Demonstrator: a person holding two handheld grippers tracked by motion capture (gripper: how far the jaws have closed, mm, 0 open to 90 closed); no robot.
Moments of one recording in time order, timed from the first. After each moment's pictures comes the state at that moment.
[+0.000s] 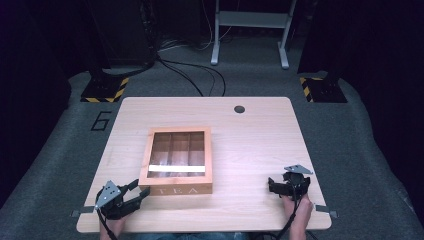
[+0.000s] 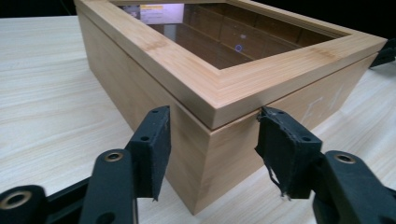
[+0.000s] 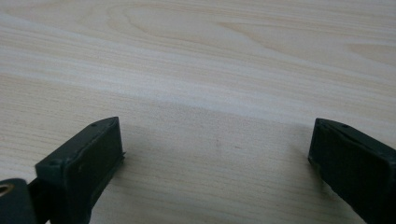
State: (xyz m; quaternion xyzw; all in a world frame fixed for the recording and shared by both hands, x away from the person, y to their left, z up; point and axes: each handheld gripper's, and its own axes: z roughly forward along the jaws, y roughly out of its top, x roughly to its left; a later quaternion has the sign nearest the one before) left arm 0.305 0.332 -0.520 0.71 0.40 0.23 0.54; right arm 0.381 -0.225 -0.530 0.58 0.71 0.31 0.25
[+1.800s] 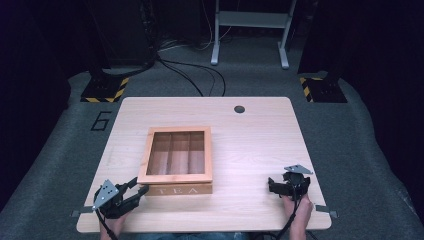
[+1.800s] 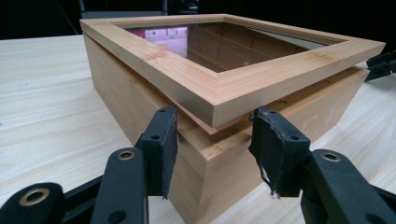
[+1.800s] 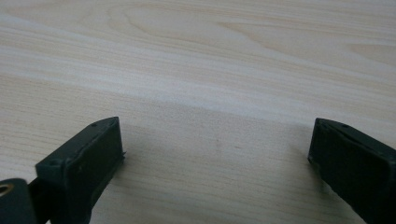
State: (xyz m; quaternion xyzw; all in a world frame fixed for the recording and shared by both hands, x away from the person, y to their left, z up) left arm 0.303 0.333 -0.510 0.69 0.39 0.24 0.55; right arm 0.381 -0.226 -0.530 0.58 0.71 0.31 0.25
